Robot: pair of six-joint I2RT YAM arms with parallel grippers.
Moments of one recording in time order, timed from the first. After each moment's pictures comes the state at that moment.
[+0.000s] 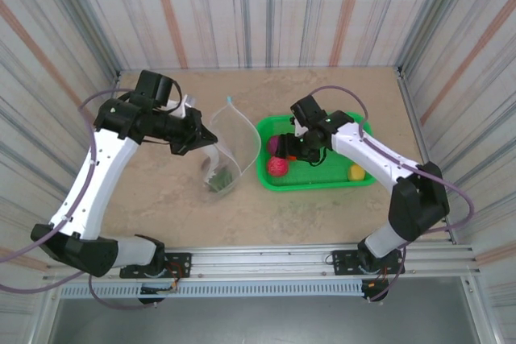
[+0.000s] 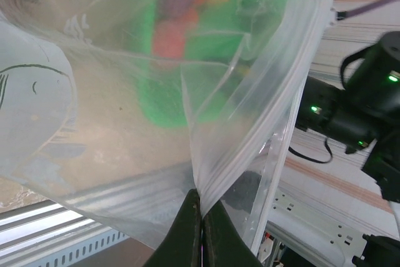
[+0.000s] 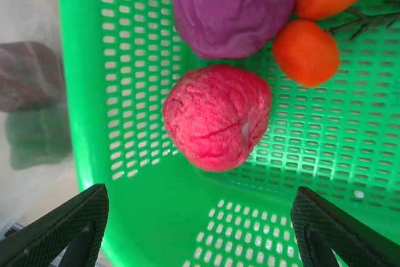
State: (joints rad) left arm -0.35 1.31 1.57 -1.27 0.61 -0.77; right arm 0.57 1.57 1.25 -0.84 -0.21 0.57
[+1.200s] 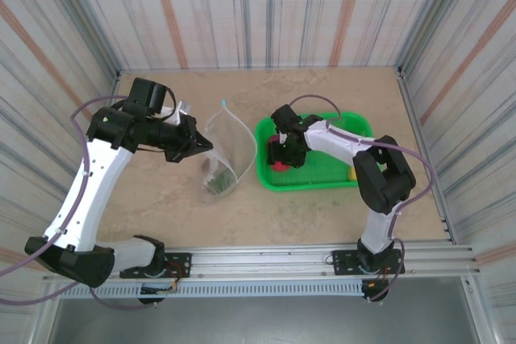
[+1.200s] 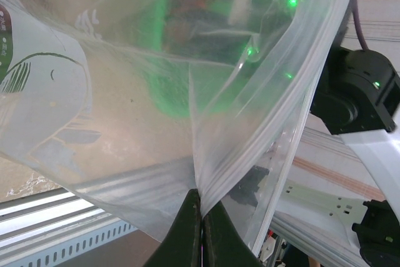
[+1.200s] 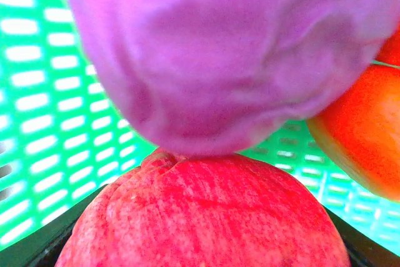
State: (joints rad) left arm -0.33 1.24 1.53 -1.29 0.61 -0.76; right arm 0.62 1.82 1.28 -0.72 -0.15 0.56
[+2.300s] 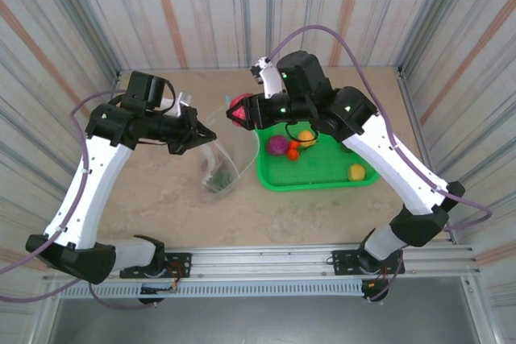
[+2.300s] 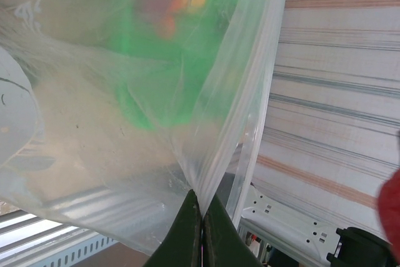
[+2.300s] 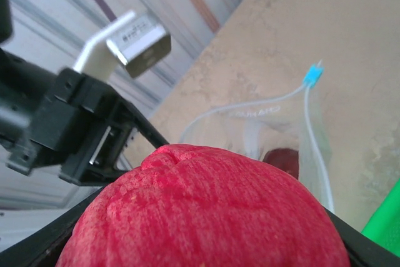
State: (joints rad) left arm -0.33 1.27 1.57 -1.23 0.65 -0.81; right arm 0.86 1.56 1.93 -0.92 -0.26 0.44
